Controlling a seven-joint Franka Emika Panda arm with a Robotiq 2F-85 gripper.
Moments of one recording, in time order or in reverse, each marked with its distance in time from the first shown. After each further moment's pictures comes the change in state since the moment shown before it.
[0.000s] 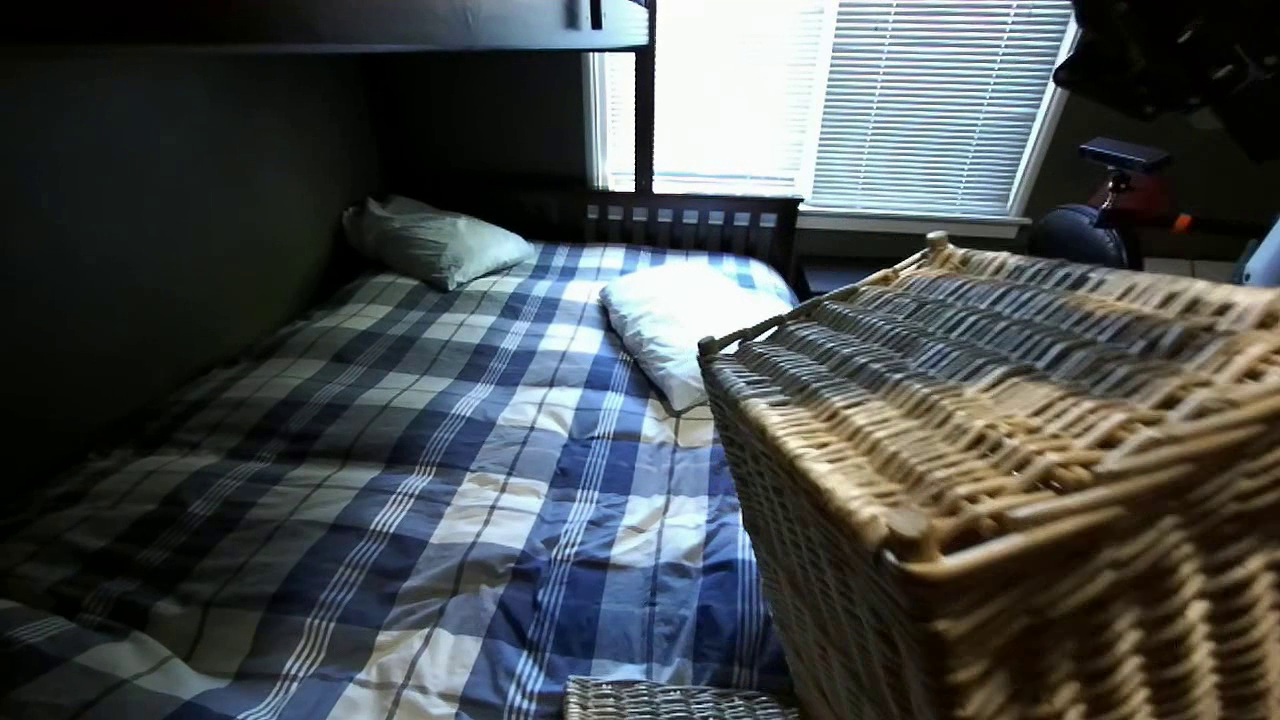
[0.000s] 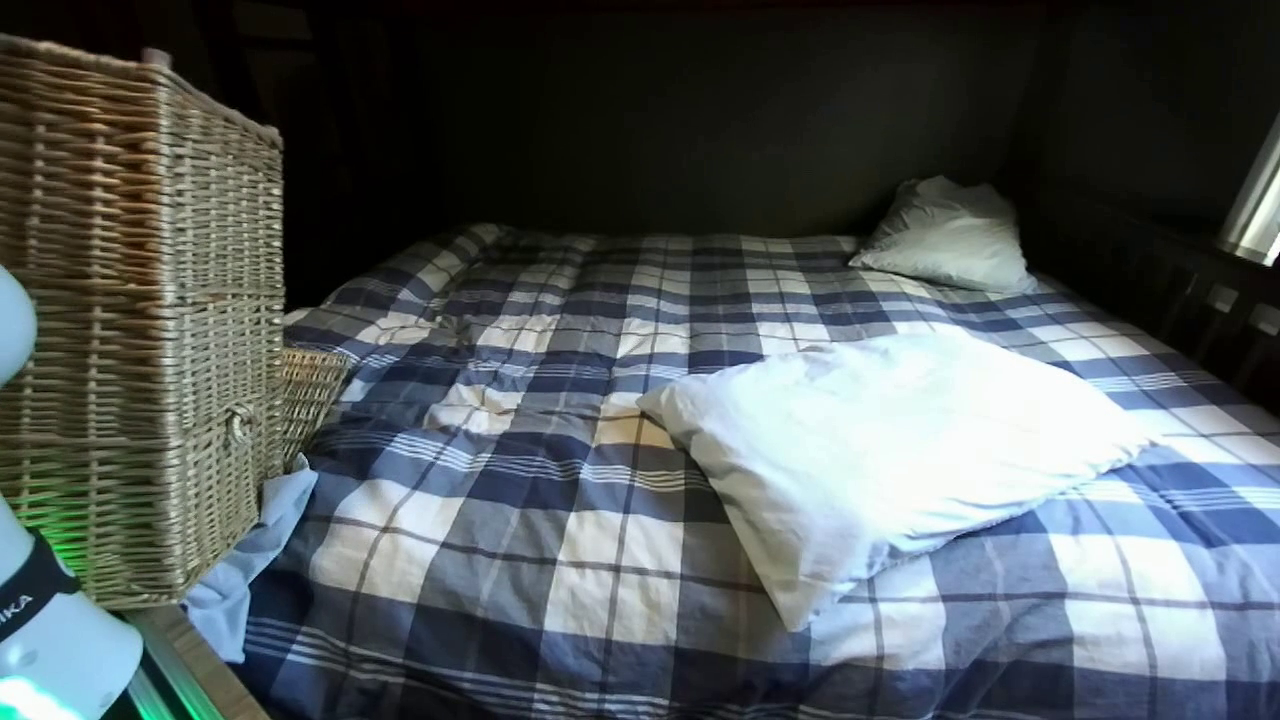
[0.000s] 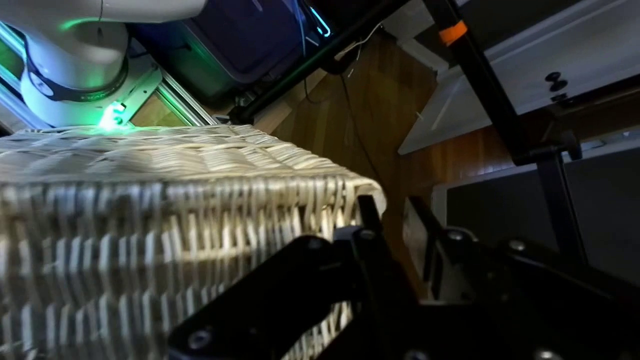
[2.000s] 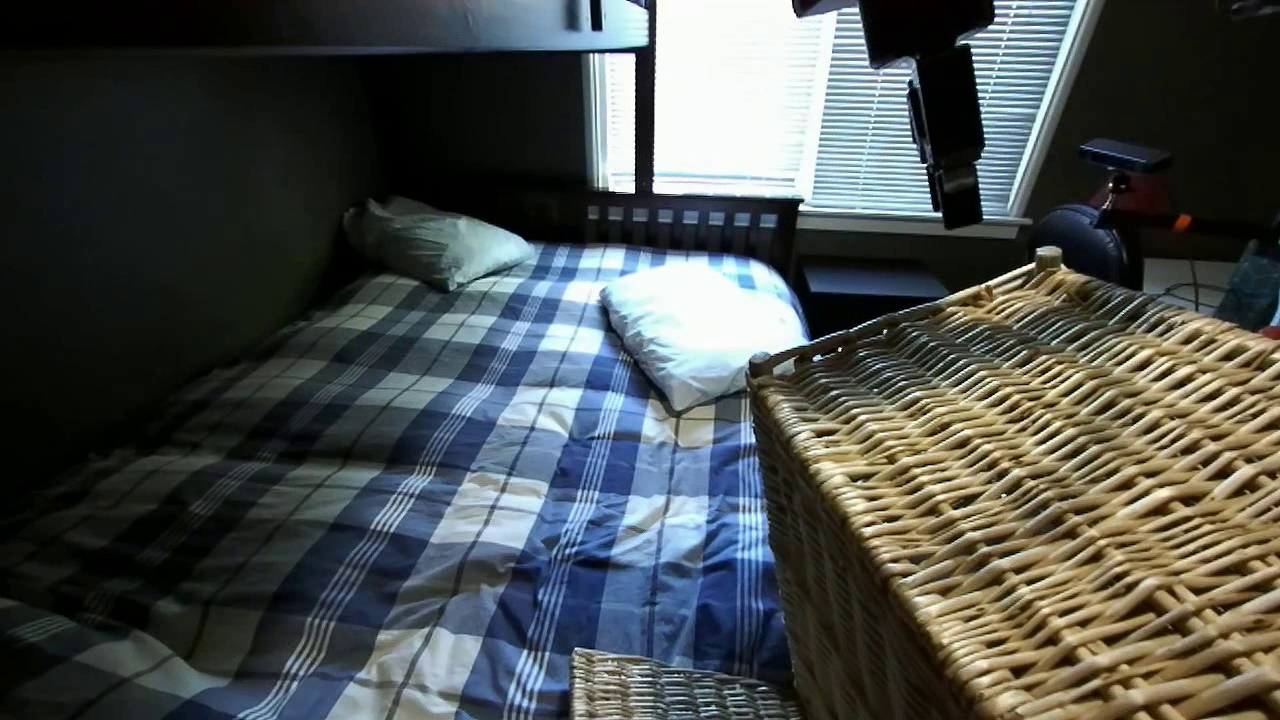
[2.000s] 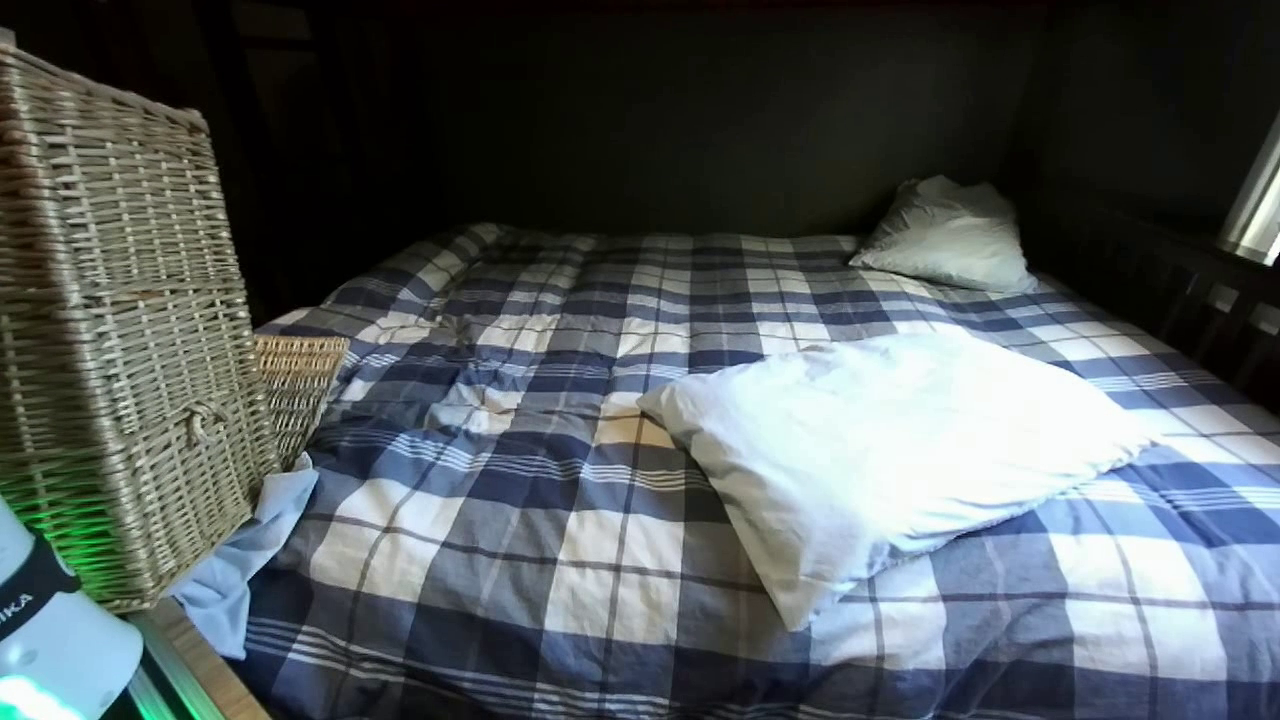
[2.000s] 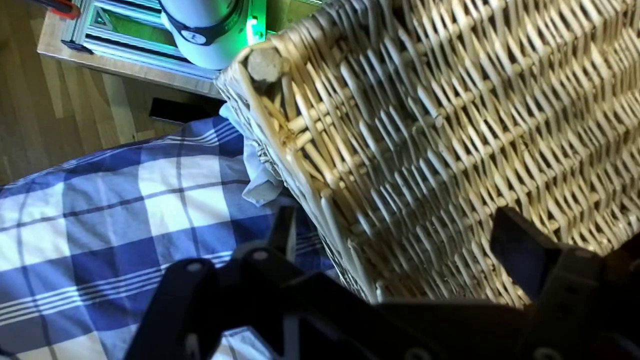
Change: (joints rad) arm -0.821 -0.058 0.579 -0.109 -0.337 0.238 0.093
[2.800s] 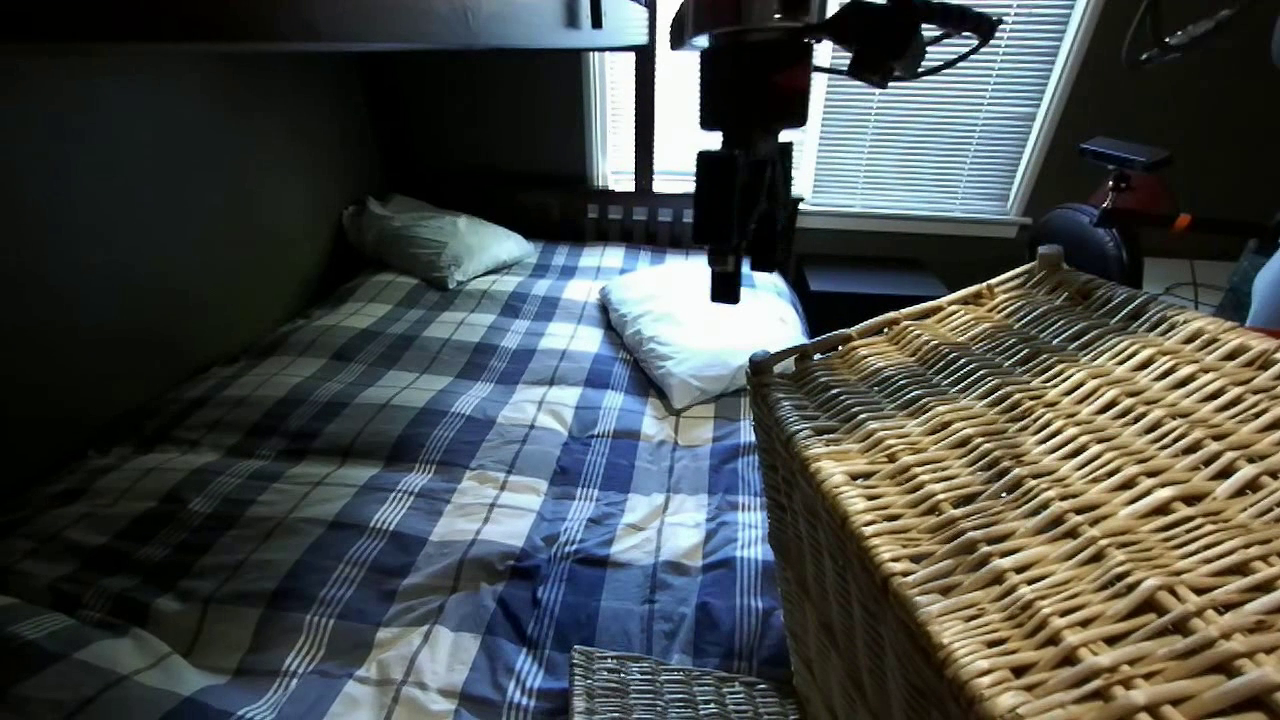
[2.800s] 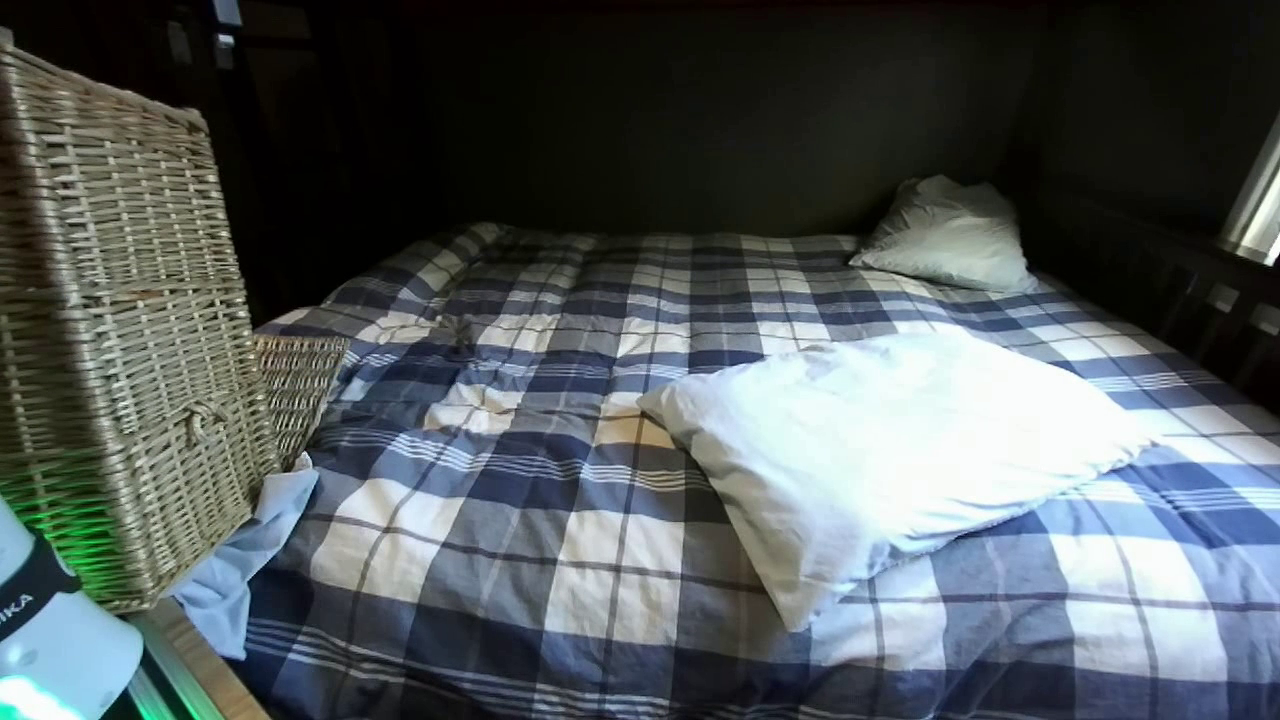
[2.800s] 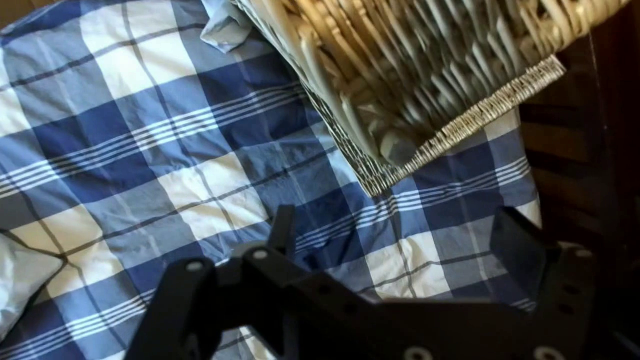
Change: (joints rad) arm -0.016 0.163 0.133 -0.016 -0.123 0.471 0.151
